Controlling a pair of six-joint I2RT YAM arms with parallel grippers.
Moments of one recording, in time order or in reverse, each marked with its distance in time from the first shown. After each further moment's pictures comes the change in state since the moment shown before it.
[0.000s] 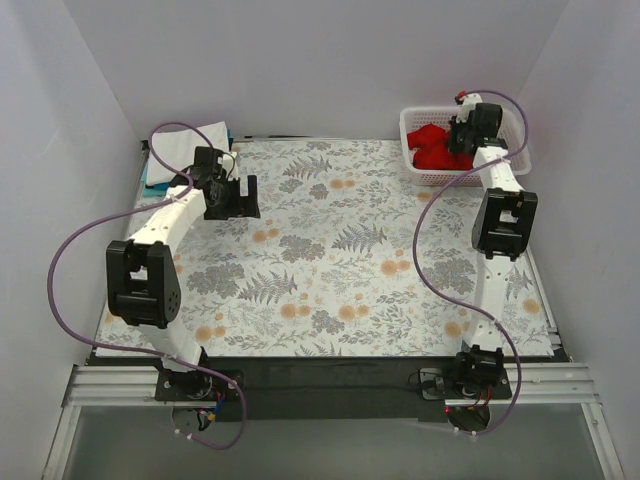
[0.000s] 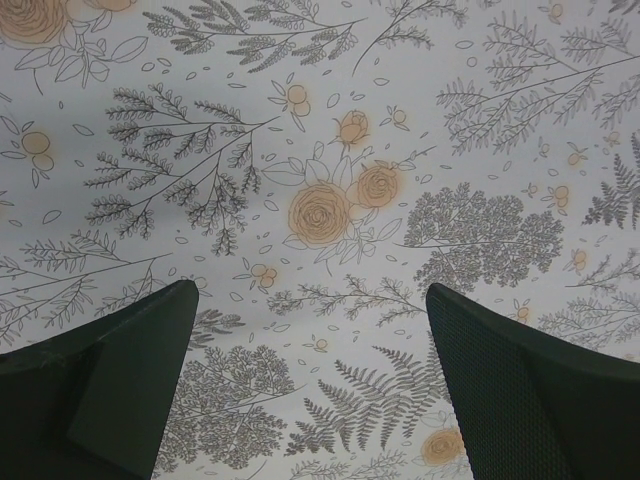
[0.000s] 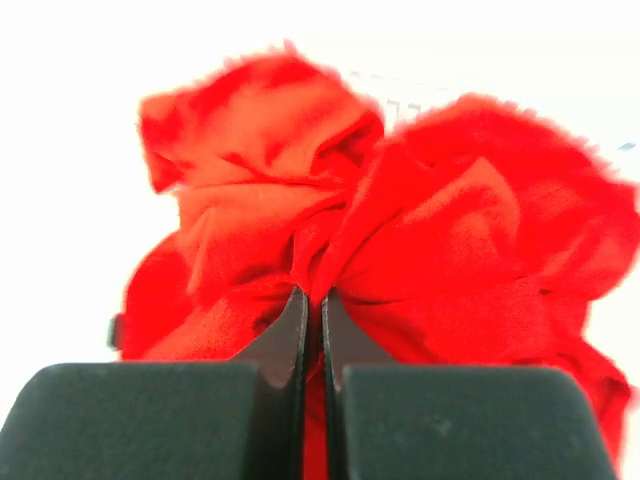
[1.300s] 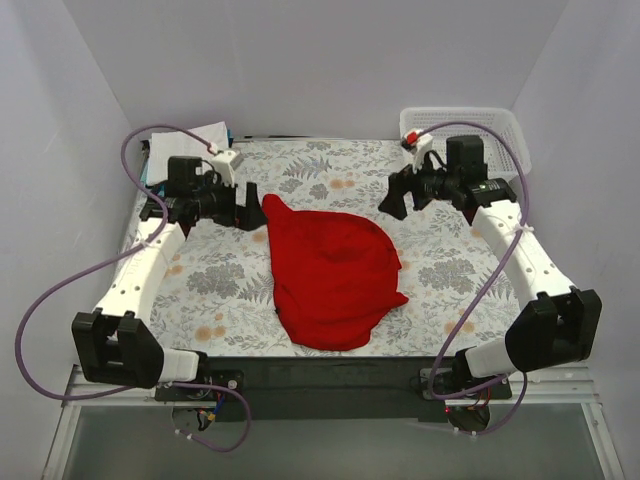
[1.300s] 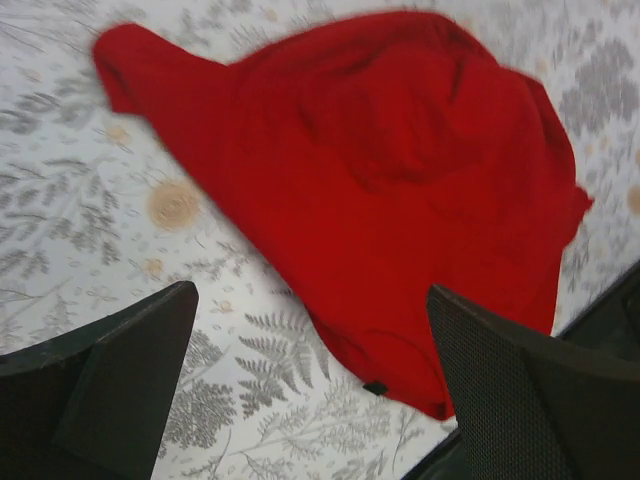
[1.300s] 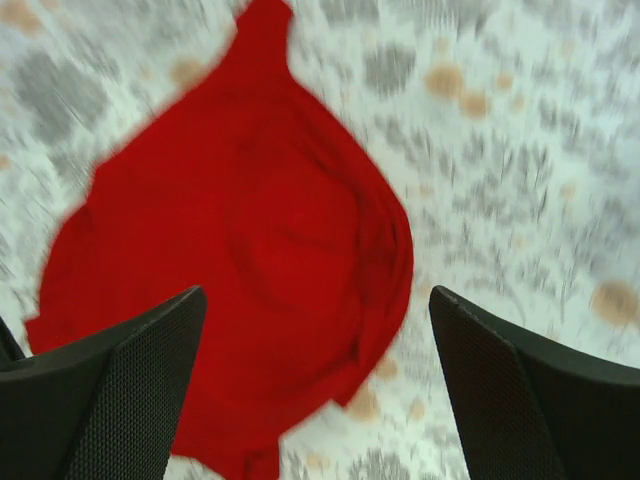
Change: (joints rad) left arm 0.018 -0.354 -0.089 0.010 0.351 0.109; right arm 0.339 -1.130 -0.879 -0.244 -0.396 -0.045
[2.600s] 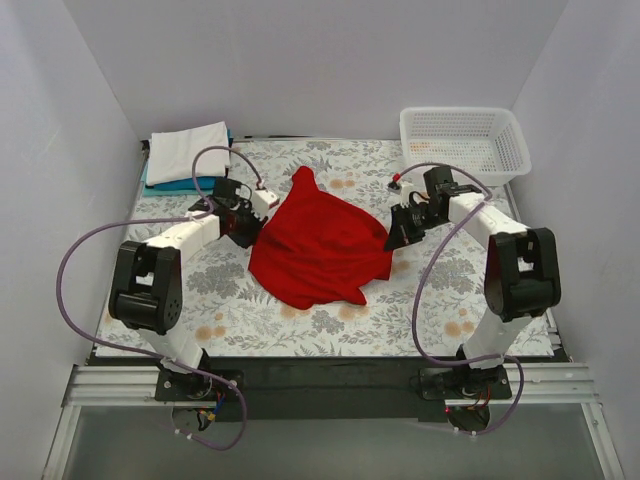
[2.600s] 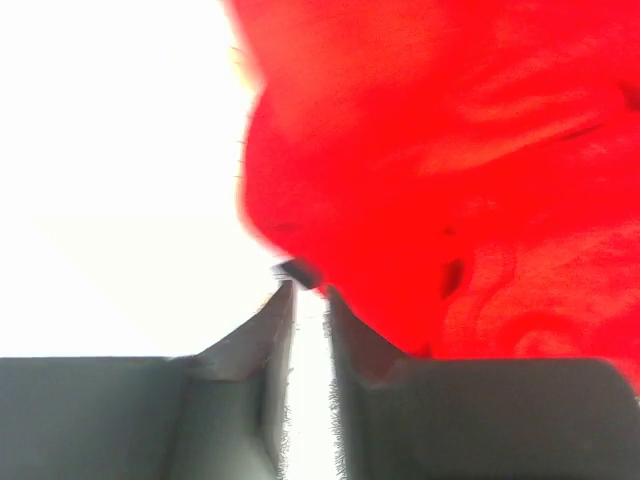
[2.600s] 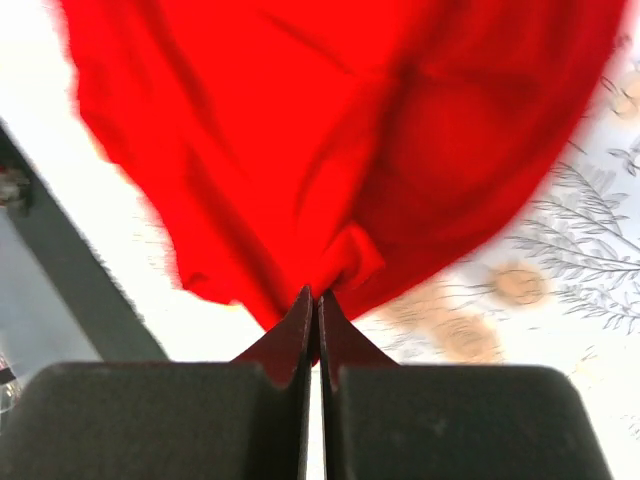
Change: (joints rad) left arm -0.139 0.313 -0.232 0.236 -0.259 0.550; right arm -0.055 0.372 -0.150 -0.196 -0.096 -0.029
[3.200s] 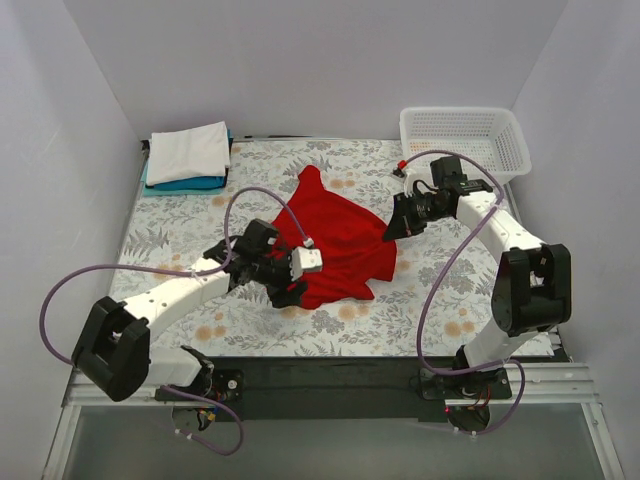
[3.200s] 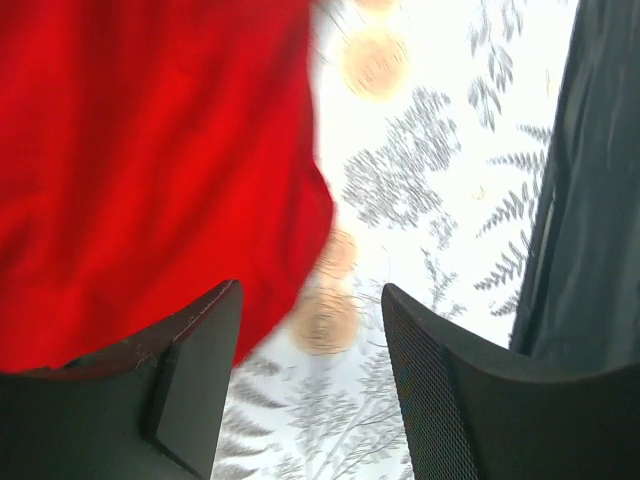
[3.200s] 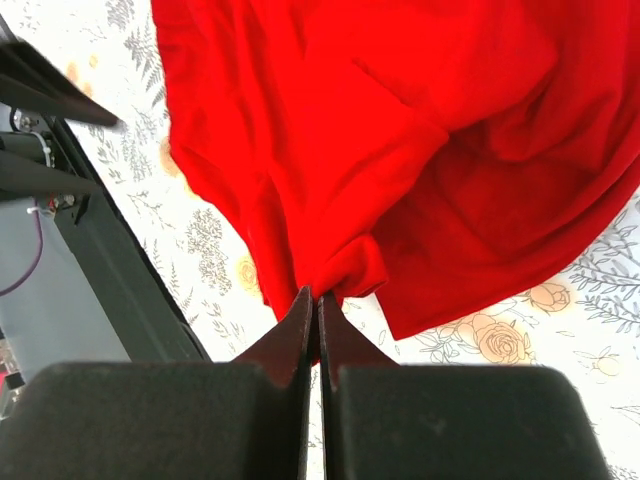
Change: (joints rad) left arm -0.343 -0.391 -0.201 -0.100 0.322 0.060; right arm 0.002 -0.141 0.028 -0.027 -0.078 0.036
